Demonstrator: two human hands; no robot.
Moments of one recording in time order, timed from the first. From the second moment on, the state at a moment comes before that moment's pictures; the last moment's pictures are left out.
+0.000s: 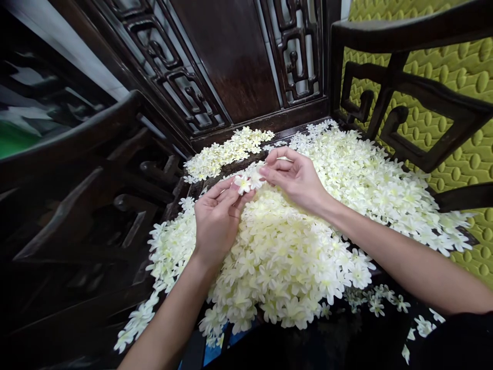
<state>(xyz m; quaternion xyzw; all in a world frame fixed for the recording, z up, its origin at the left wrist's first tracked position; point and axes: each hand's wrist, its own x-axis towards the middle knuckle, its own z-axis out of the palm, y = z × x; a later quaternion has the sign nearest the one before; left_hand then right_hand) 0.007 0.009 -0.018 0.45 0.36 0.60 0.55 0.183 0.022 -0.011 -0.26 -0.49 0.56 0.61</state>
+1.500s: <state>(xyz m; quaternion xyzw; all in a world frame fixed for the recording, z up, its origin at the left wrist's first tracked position) 0.010 0.005 -0.017 0.52 0.39 0.62 0.44 0.181 0.013 -0.007 -0.27 -0.53 0.57 0.57</state>
